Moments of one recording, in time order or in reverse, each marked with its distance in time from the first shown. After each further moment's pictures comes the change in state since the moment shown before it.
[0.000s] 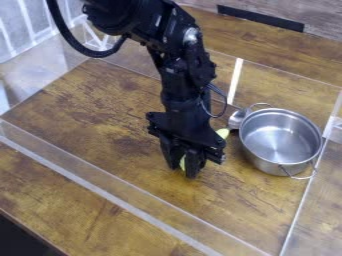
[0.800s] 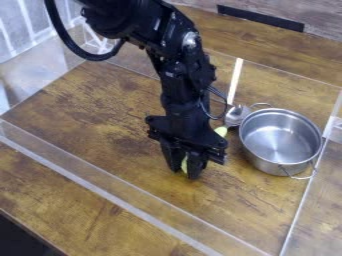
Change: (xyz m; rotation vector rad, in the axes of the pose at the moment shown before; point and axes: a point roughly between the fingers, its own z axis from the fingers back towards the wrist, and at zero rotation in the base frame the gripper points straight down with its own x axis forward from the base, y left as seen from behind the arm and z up) arm 0.002 0.000 -0.003 0.003 -0.034 0.059
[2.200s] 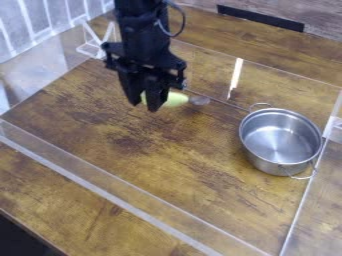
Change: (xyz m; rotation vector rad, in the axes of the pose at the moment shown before) arm 0.008 0.049 0.079 0.044 -0.021 0.024
